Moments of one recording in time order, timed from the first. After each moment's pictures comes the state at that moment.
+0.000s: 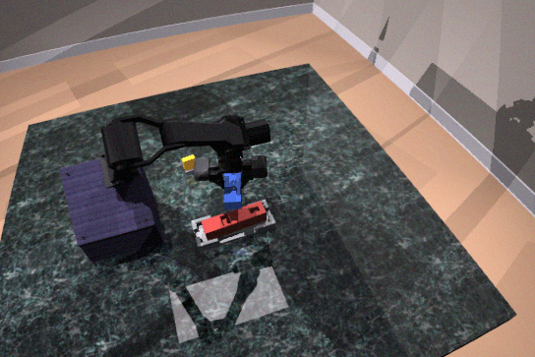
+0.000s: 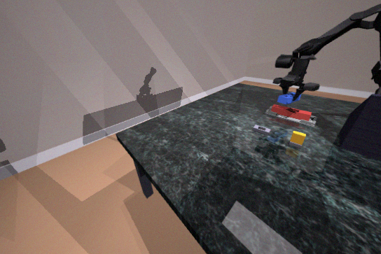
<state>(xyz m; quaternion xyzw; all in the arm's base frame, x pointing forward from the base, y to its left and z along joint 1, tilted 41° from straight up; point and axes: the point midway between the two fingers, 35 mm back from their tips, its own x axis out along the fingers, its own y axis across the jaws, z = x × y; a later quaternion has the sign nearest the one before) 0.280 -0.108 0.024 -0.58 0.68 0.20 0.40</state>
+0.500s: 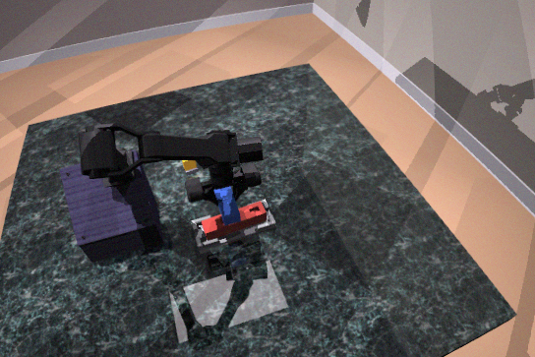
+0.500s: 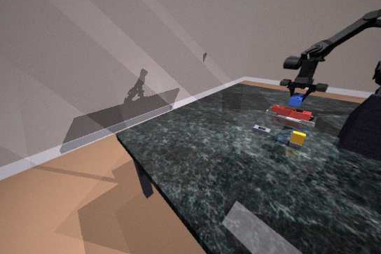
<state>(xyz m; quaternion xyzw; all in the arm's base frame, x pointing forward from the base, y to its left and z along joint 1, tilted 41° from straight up) 0.249 -0.139 0.040 -0.63 0.65 0.28 0.31</state>
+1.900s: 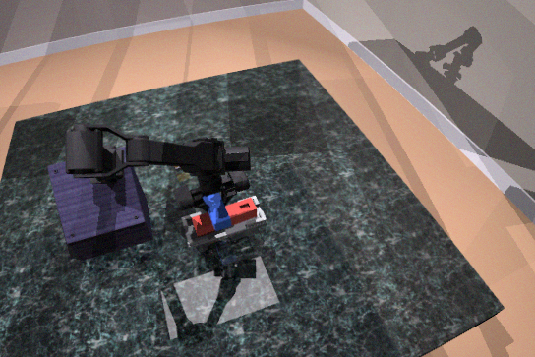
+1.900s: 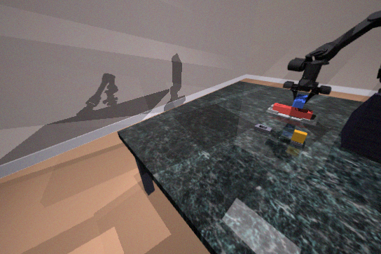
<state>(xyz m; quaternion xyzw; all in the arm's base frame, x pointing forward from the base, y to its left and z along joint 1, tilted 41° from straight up) 0.239 -0.162 0.032 -0.65 0.64 0.30 0.29</state>
